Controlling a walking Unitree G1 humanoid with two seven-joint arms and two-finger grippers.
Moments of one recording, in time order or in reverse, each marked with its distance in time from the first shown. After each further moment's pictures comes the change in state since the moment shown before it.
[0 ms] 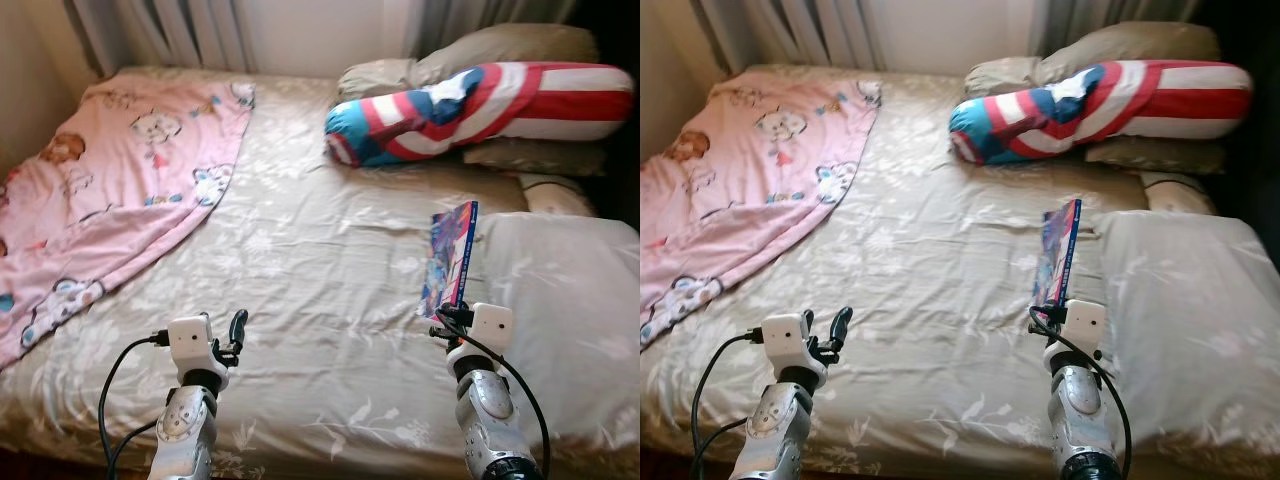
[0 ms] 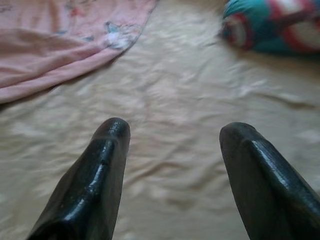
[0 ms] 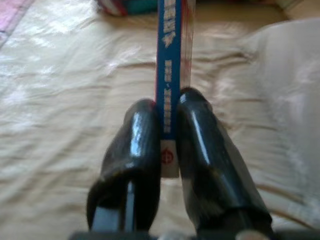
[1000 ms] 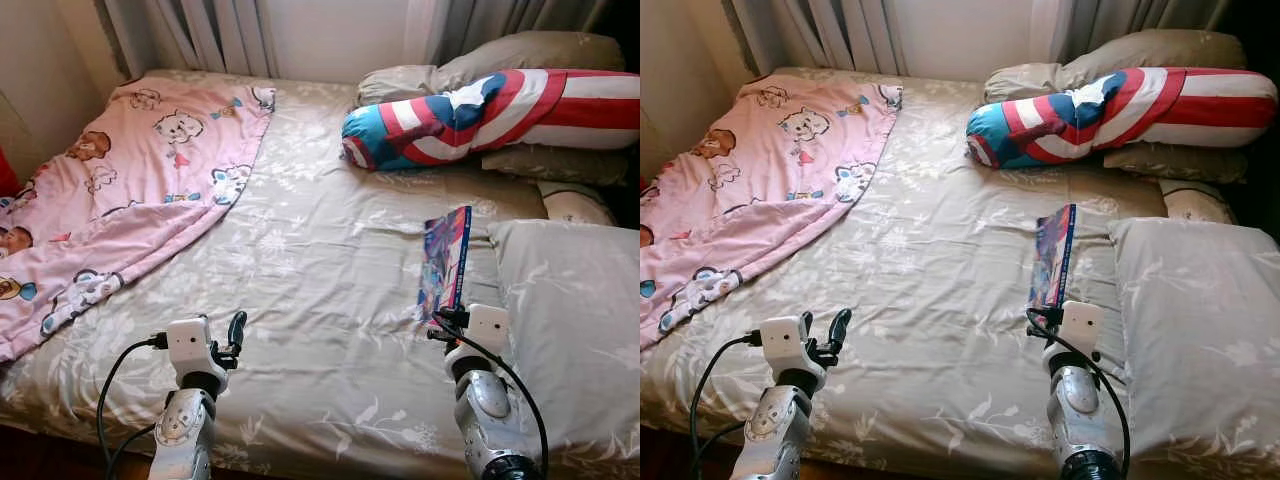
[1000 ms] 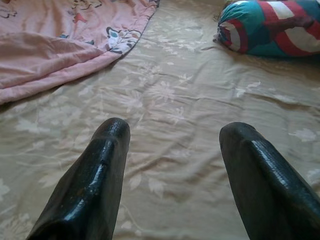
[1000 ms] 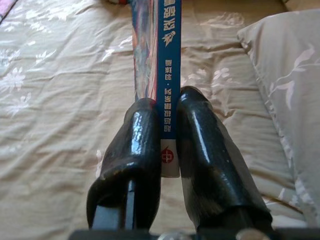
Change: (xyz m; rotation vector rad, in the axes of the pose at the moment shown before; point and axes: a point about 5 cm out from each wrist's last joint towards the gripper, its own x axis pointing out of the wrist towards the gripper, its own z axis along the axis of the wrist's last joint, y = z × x) left arm 0.003 -0.008 0.003 -0.013 -0.015 -0.023; right arm -0.002 -0.011 -0.007 -0.041 0.048 -0.031
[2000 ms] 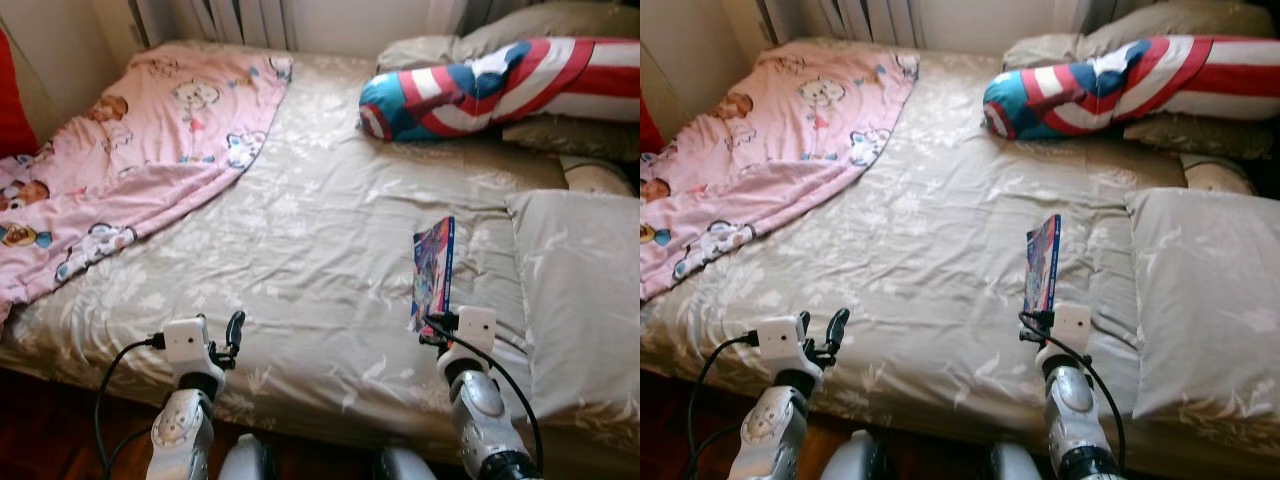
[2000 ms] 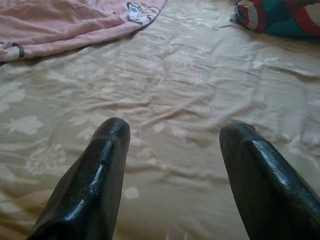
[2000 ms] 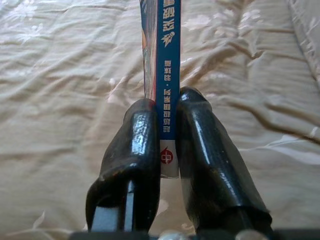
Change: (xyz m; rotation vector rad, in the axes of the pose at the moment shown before) left arm -0.002 0.003 0.001 0.010 -0.002 0.000; right arm 0.004 0.006 -0.009 -0.005 0.086 0.042
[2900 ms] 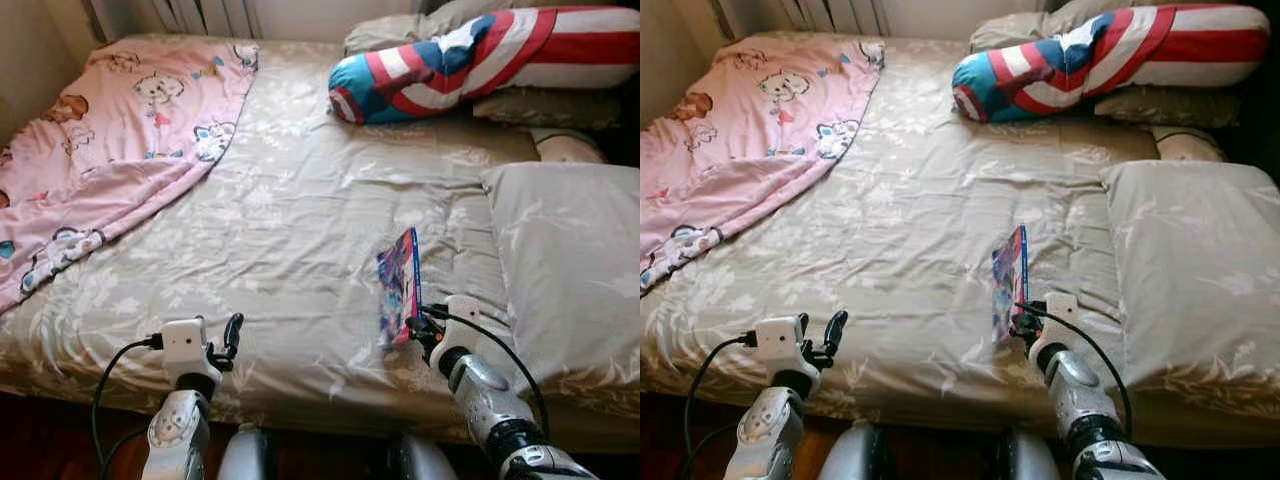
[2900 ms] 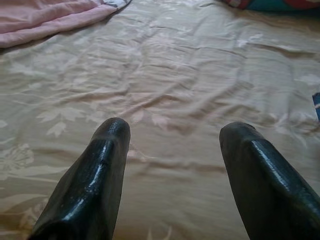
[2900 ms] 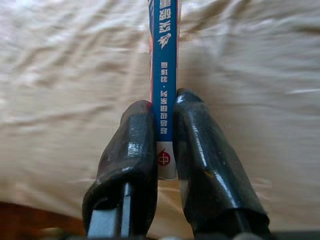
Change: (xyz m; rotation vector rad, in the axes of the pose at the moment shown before) left arm 0.000 0.004 0.001 0.013 0.020 -0.009; right arm 0.011 0.003 0.005 0.263 0.211 0.276
